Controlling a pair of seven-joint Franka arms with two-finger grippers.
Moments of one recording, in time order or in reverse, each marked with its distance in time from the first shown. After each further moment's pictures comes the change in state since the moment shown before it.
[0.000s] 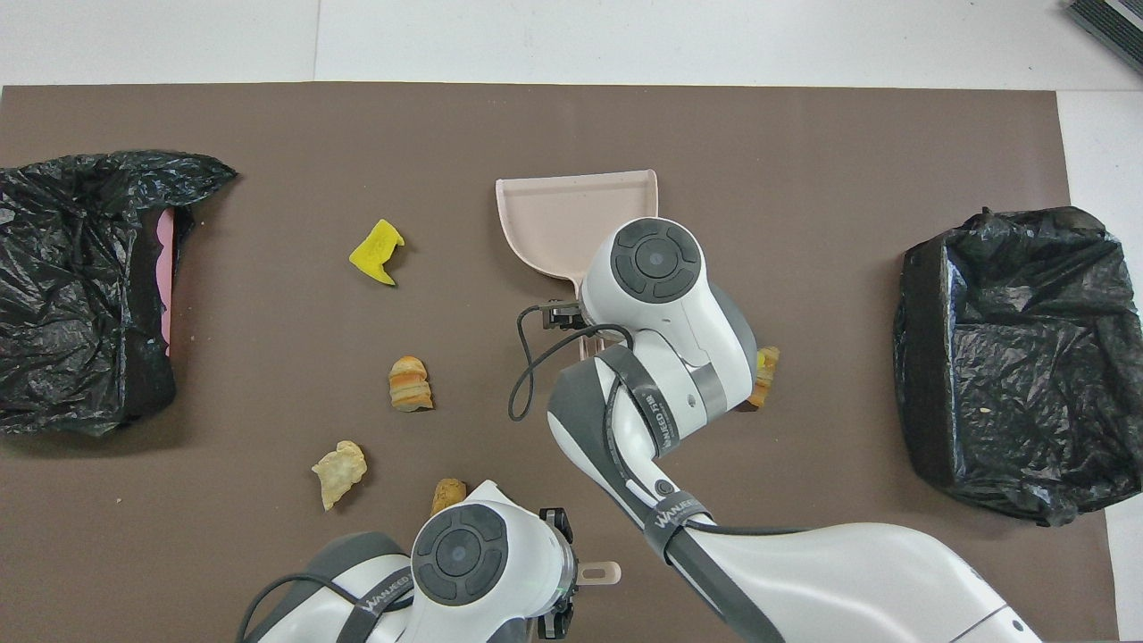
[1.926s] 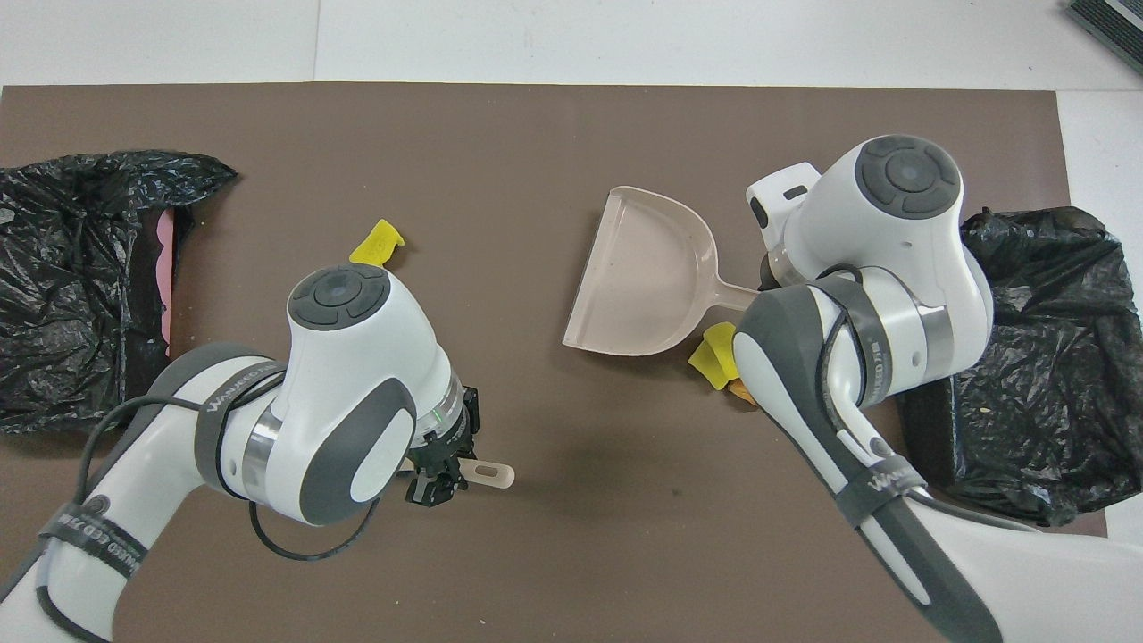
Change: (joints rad) left arm 0.370 0.163 0.008 0.371 0.170 -0.529 0.523; right arm -0.248 -0.177 -0.011 -0.070 -0.094 -0.233 -1.435
